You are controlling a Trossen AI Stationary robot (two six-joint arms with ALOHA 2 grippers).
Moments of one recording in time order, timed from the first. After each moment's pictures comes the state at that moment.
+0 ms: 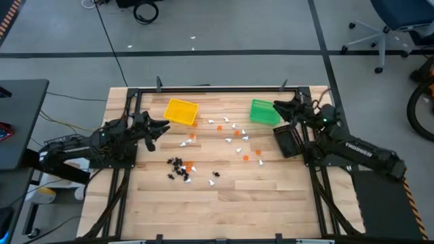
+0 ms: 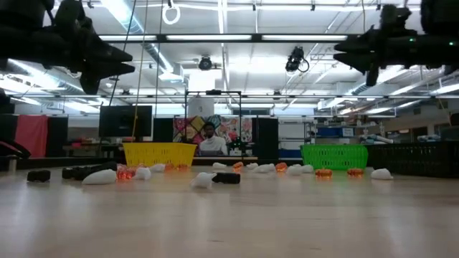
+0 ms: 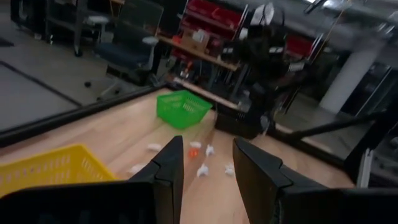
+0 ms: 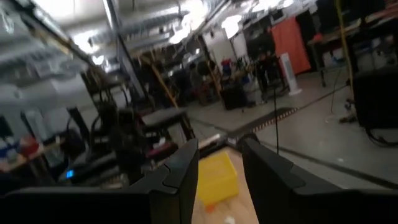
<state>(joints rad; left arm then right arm) 0.21 0.20 0.14 0.03 -0.09 -0.36 -0.65 0.42 0.16 0.45 -0.26 0.38</state>
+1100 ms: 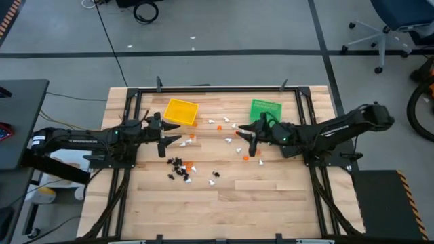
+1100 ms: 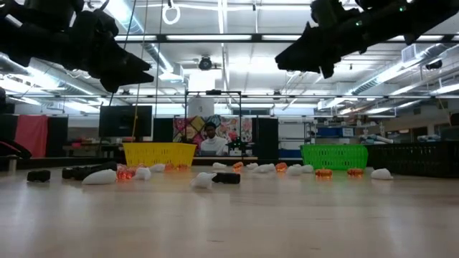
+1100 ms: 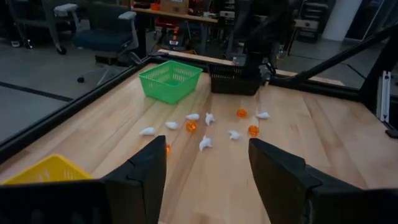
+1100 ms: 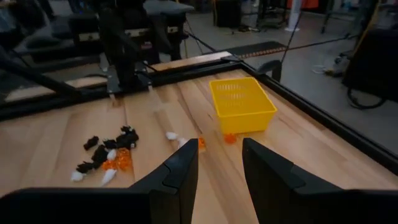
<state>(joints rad) 0.12 0.58 0.20 0.24 -0.09 -0.13 0.09 1.22 0.54 0.44 0.44 0.16</state>
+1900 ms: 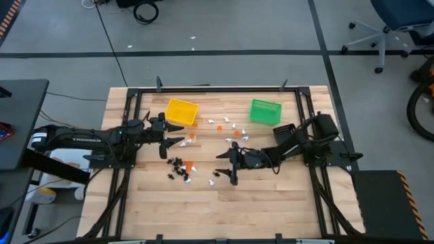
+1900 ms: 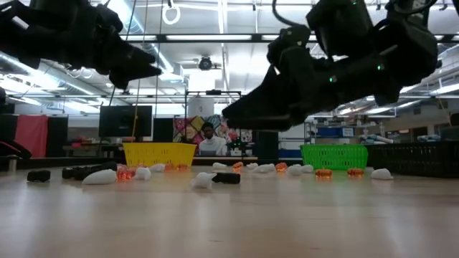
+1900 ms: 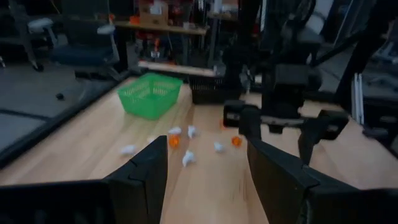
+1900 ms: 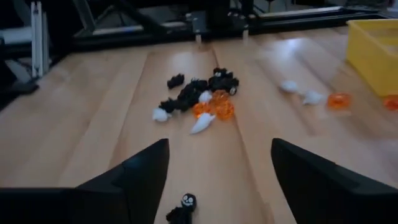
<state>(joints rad) 0.12 0.71 0.20 0.40 -0.01 -0.09 0.23 1.94 0.68 0.97 0.27 0.14</state>
